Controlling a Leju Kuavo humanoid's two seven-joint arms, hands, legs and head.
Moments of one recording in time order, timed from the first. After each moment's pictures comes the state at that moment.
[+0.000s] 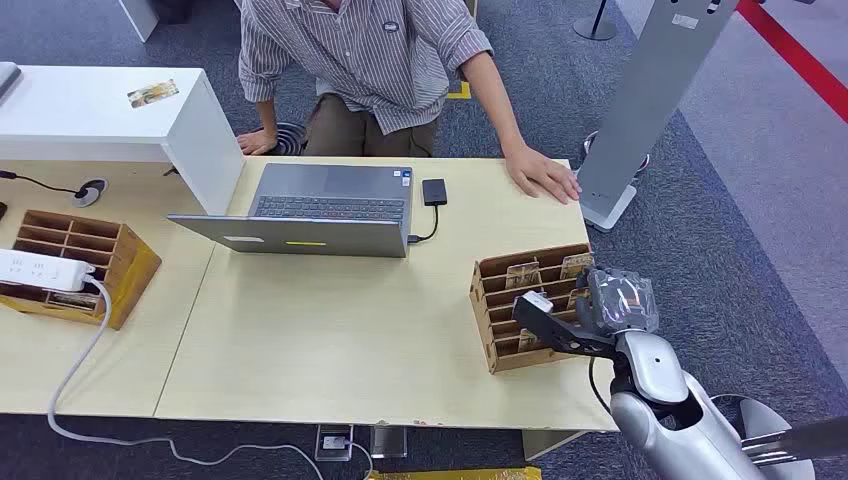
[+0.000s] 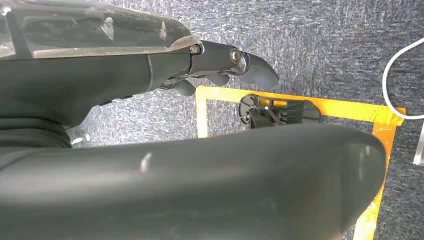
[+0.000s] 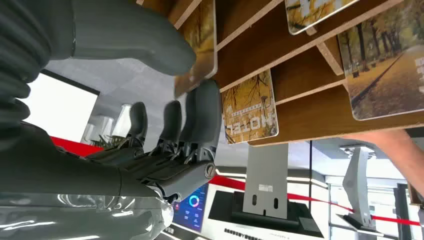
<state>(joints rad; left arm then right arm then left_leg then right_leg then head) -0.10 0.07 -1.09 -0.21 1.27 0.19 -0.15 -0.22 -0.42 0.44 -1.52 0.95 -0.04 0.47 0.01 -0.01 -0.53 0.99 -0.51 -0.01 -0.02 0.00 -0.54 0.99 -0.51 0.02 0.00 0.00</state>
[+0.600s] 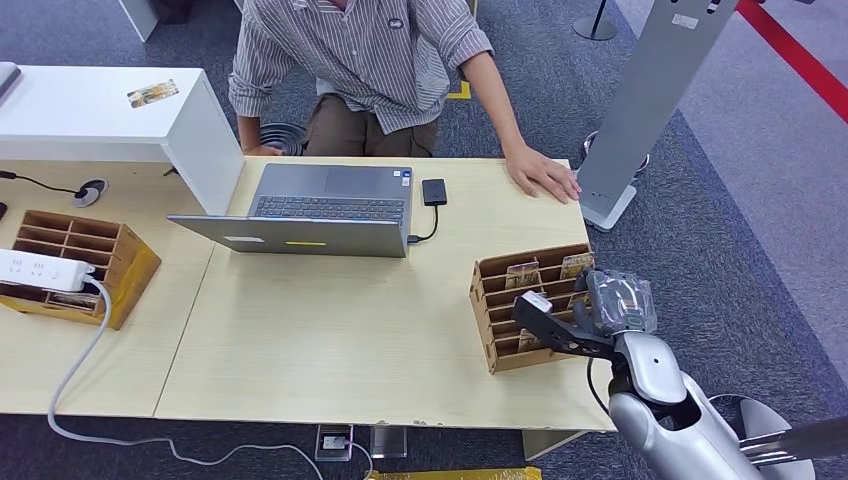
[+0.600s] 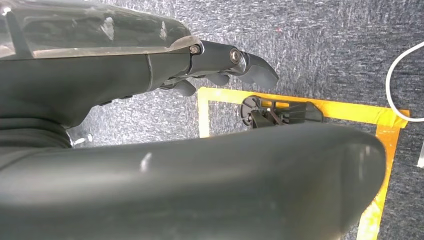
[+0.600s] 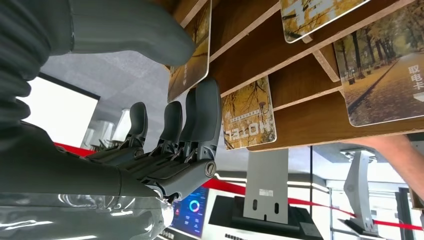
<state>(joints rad) -0.10 0.07 -1.09 -0.21 1.27 0.20 -0.14 -0.22 -0.42 0.45 -1.52 0.93 -0.04 0.48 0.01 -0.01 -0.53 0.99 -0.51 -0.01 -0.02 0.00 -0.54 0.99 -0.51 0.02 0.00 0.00</state>
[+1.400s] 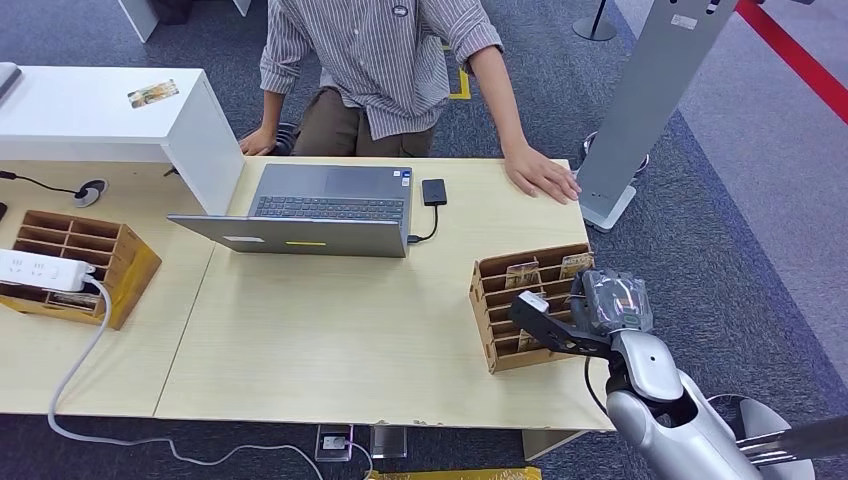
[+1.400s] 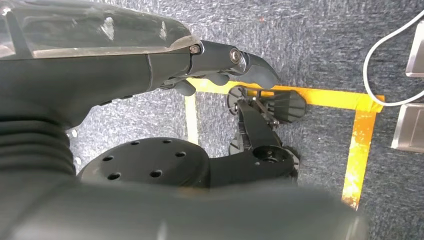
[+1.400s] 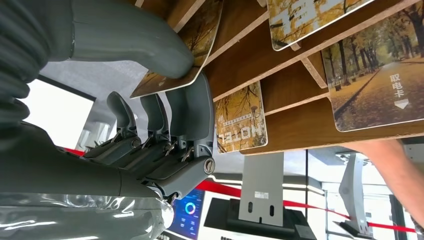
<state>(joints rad) -0.10 0.07 -1.09 -0.21 1.28 0.14 -0.20 -0.23 -0.42 0.47 -1.50 0.91 -0.04 0.48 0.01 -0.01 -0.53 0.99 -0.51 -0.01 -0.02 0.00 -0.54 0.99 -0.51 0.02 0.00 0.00</state>
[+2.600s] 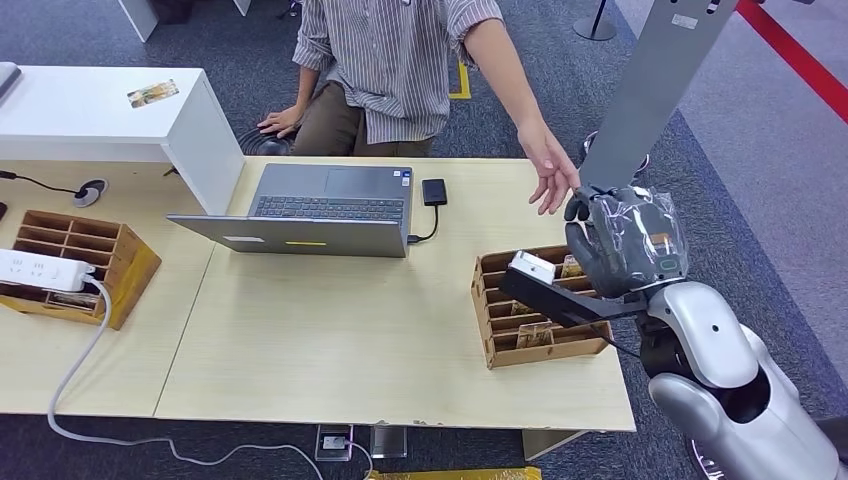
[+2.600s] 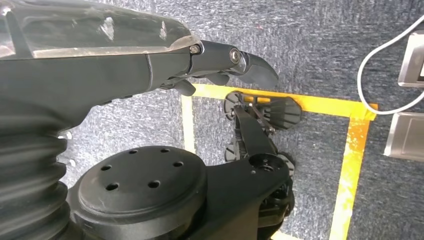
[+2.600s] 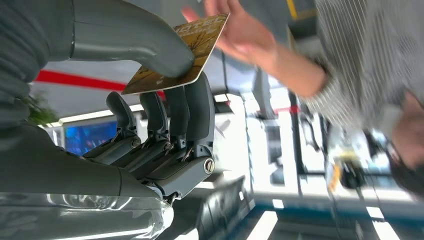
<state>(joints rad) -0.10 0.09 -1.09 -0.21 1.28 0.14 -0.22 -0.41 -0.55 0.53 -1.99 0.87 0.08 0.46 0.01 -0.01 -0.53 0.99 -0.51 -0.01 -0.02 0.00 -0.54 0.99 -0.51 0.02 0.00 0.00</state>
